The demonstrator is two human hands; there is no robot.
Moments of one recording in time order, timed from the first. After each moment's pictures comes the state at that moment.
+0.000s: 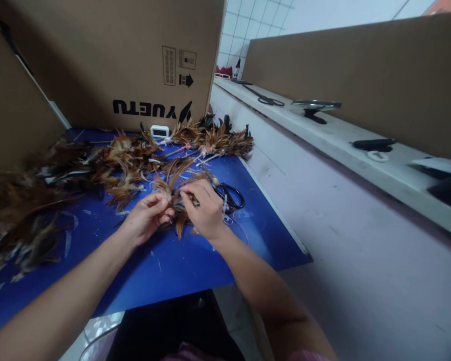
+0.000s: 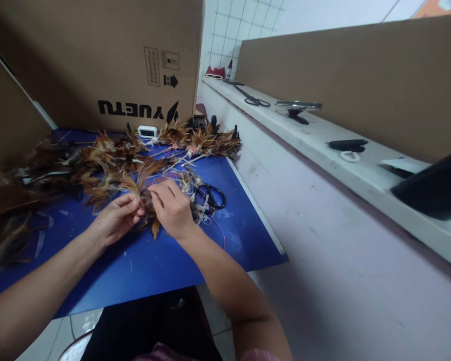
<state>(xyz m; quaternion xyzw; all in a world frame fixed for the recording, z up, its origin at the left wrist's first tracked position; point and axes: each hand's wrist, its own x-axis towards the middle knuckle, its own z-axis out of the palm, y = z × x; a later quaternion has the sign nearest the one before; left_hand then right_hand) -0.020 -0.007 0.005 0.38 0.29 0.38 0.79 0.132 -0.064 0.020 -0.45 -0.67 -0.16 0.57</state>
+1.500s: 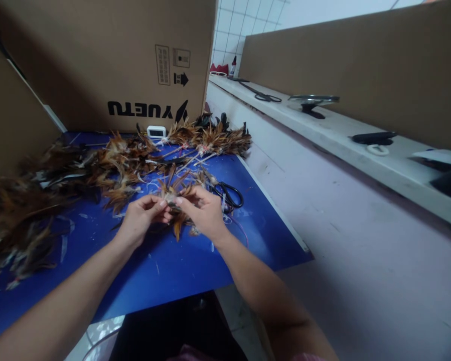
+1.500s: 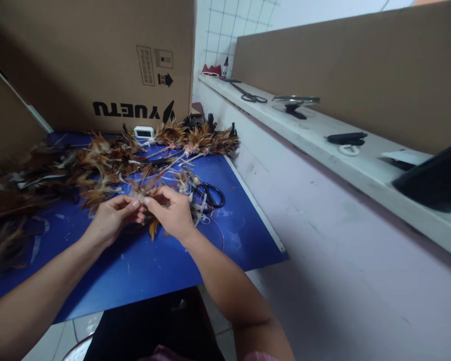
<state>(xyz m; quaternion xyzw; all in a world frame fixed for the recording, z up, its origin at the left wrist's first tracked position) -0.020 -0.005 -0.003 0.51 0.37 0.40 0.67 0.130 -0.072 0.015 -0.48 -0.52 0.28 0.65</state>
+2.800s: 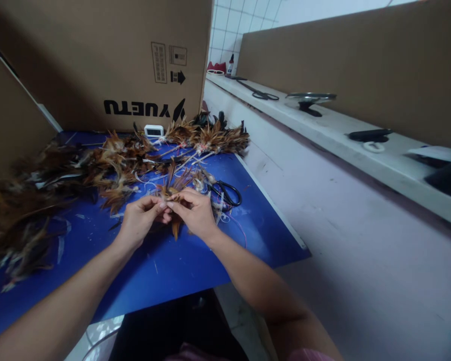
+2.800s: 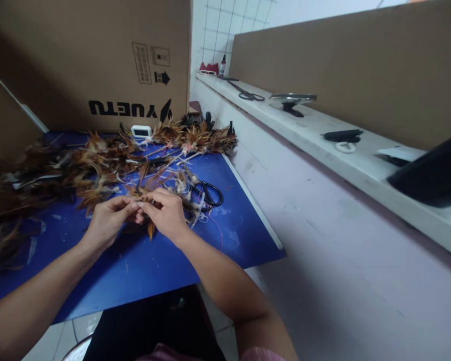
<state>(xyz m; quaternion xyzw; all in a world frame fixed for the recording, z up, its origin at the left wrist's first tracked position) -0.016 -0.015 0.003 0.57 0.35 0.42 0.61 0.127 -0.067 0.007 -0.51 -0.58 0.20 0.60</state>
